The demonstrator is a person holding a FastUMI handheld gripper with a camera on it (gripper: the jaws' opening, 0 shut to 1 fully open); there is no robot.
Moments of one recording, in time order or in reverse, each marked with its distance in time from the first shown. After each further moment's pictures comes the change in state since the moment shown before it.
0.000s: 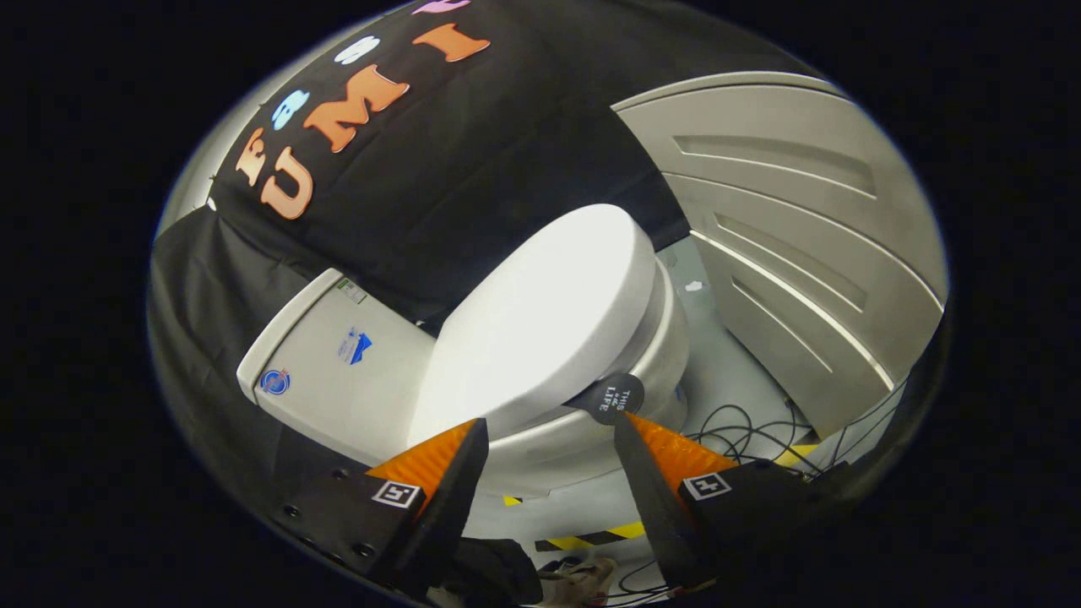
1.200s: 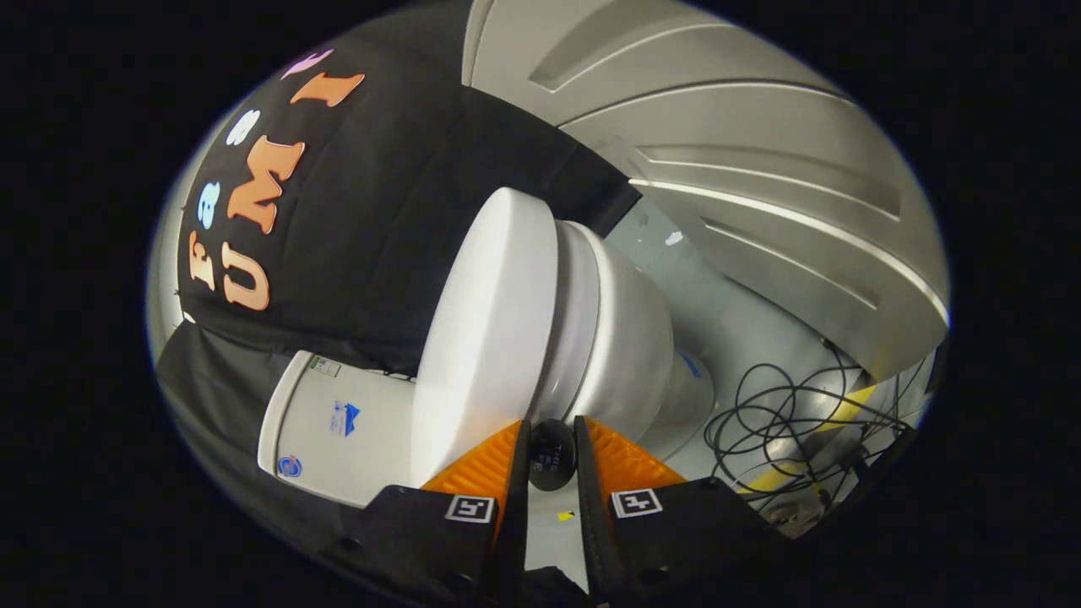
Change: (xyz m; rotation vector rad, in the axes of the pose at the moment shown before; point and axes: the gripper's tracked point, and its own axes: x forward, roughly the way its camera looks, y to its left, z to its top) arm 0.067 -0.045 0.023 0.355 0.037 0.100
